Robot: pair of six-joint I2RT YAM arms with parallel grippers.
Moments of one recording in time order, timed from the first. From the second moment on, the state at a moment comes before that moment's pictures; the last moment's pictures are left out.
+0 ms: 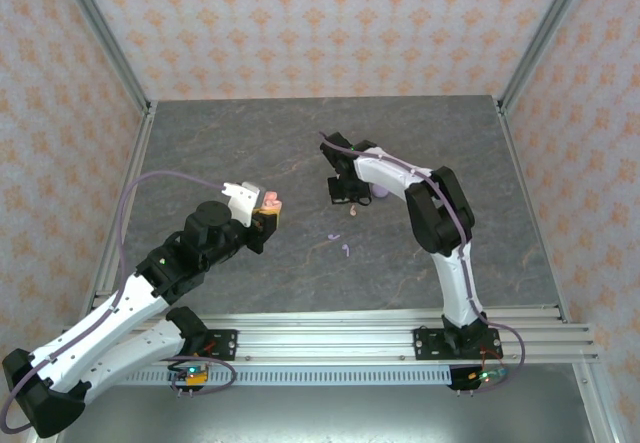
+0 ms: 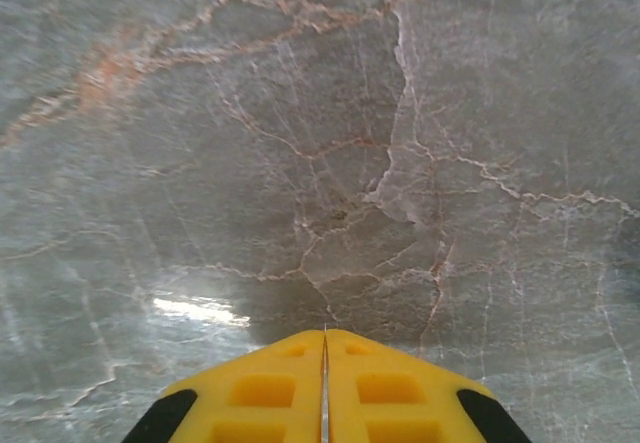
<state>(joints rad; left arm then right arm) -0.66 0.74 0.69 -0.37 -0.08 -0.23 0.59 2.17 1.67 -0.89 0.05 0.42</state>
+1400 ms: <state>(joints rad) -0.66 0.76 0.69 -0.36 -0.06 -0.25 0.57 2.02 1.44 -0.94 0.01 0.32</state>
